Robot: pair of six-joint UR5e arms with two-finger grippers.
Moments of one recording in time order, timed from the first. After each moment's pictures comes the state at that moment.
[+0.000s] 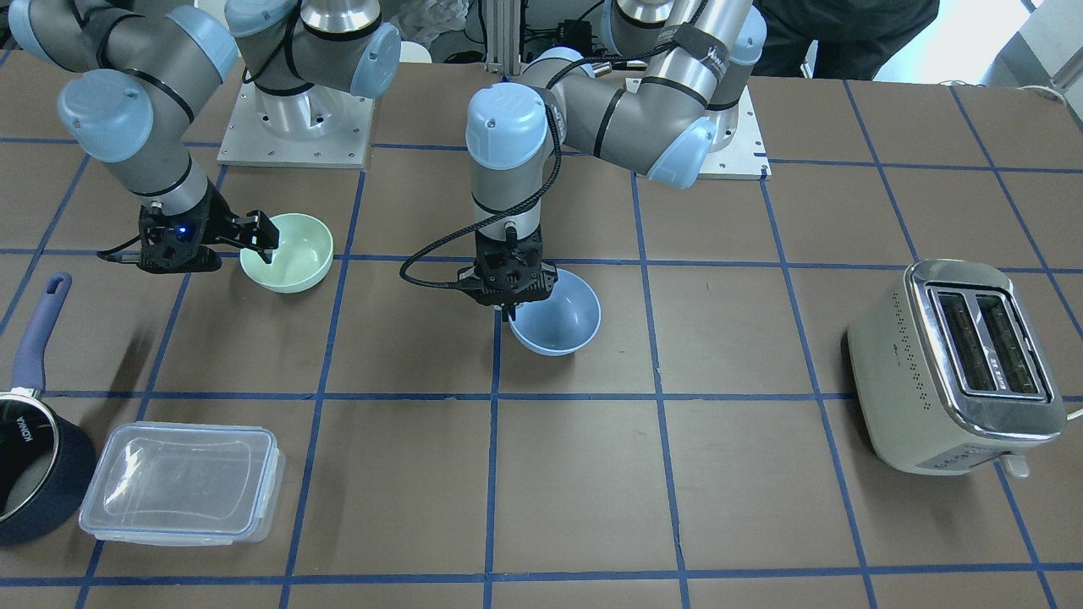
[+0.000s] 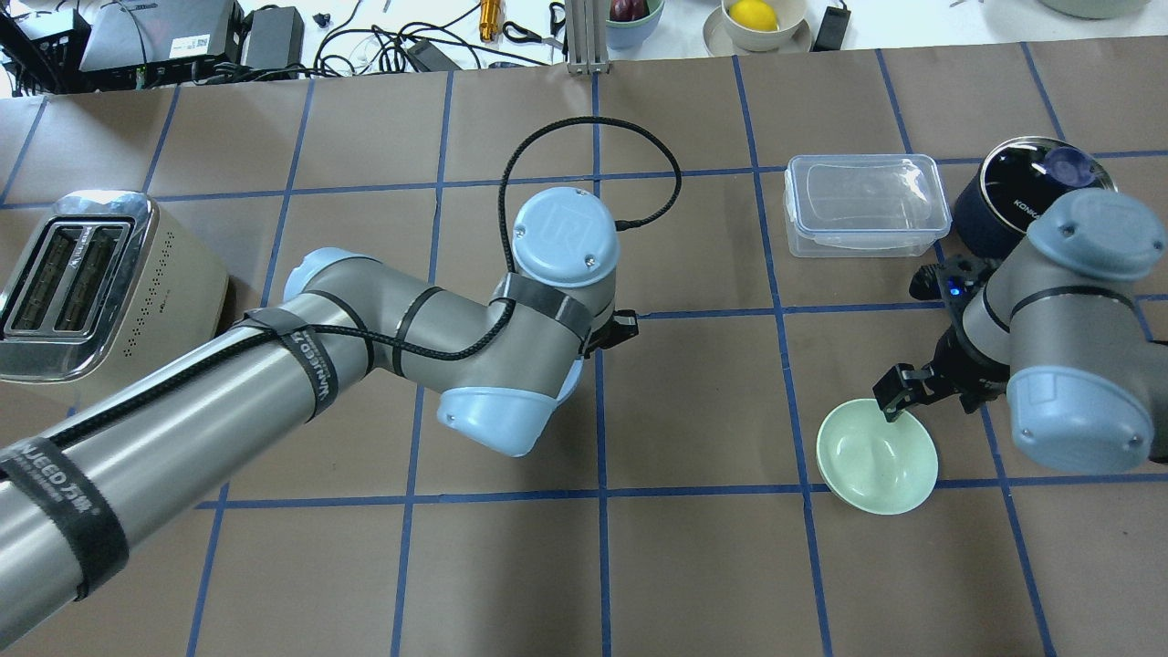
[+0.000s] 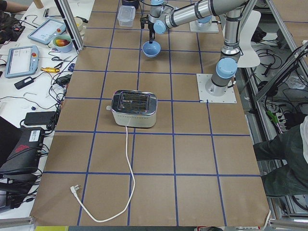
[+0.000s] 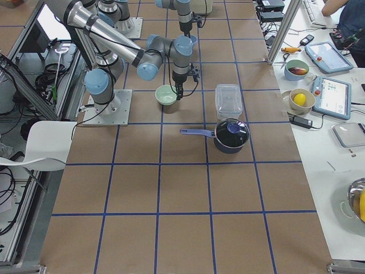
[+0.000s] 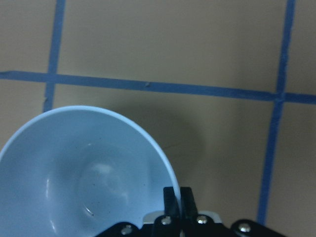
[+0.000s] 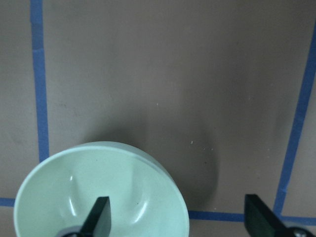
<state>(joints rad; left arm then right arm) -2.05 -1.90 -1.87 -0.84 1.65 -0.60 1.23 -1.63 2.31 -2.15 -1.60 -0.41</state>
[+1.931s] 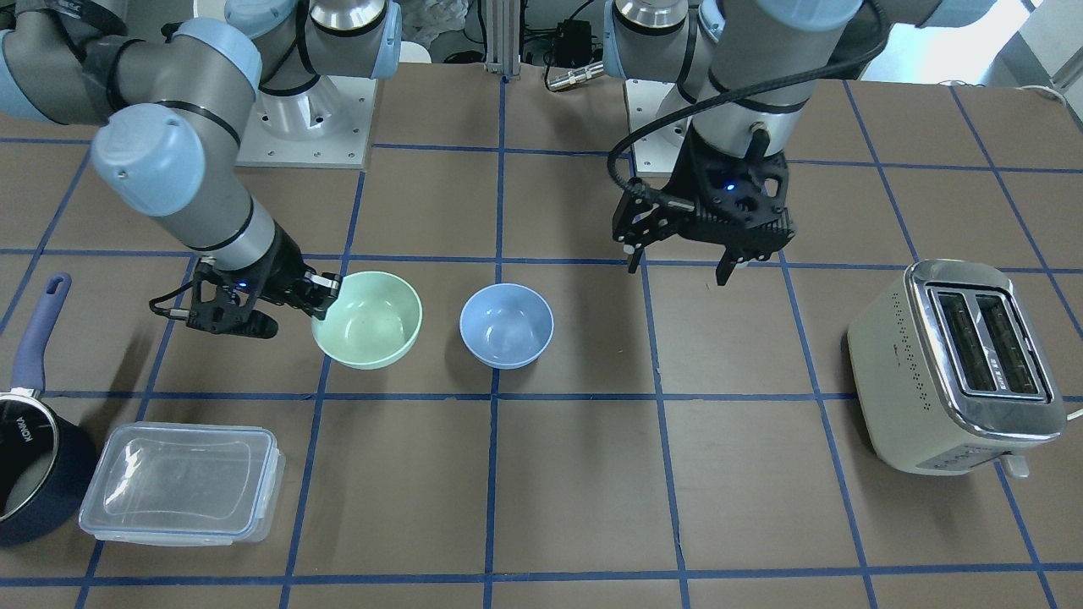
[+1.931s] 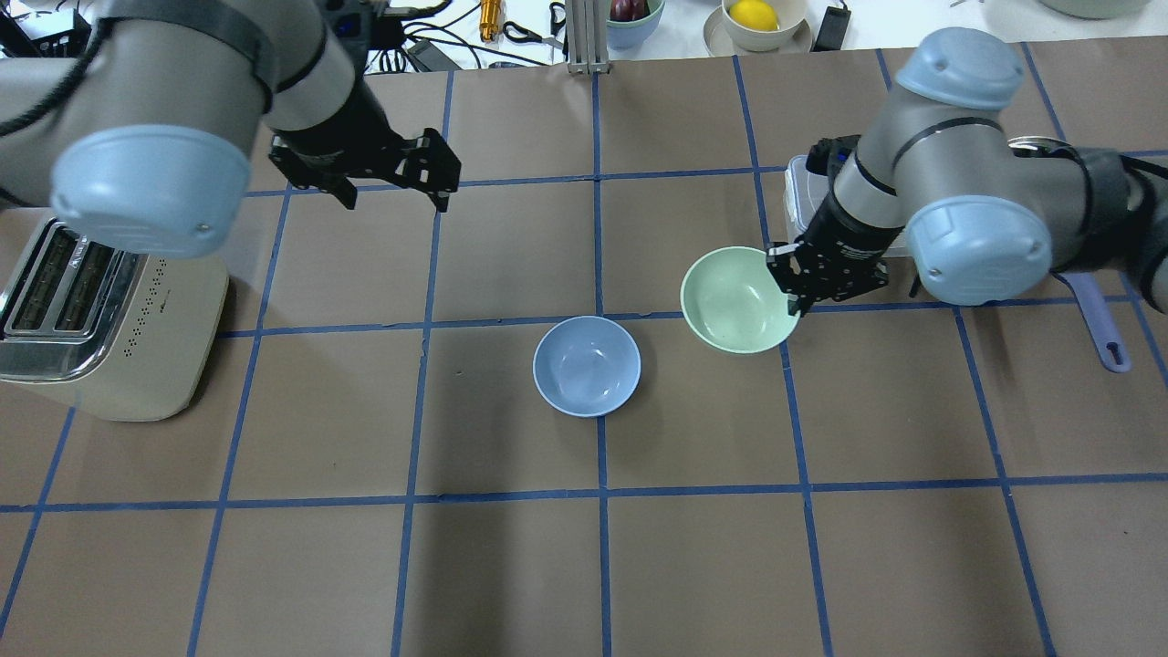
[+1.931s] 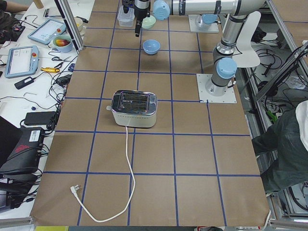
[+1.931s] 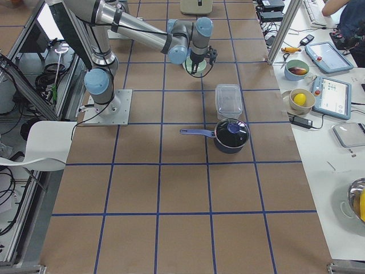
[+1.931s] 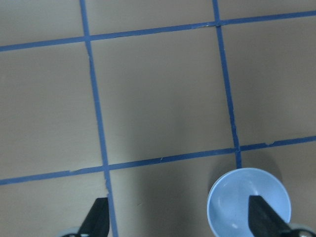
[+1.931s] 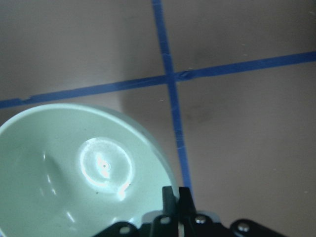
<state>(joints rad) -1.63 -1.60 -1.61 -1.38 1.53 0.05 1.58 -1.42 1.85 -1.92 -1.43 0.18</state>
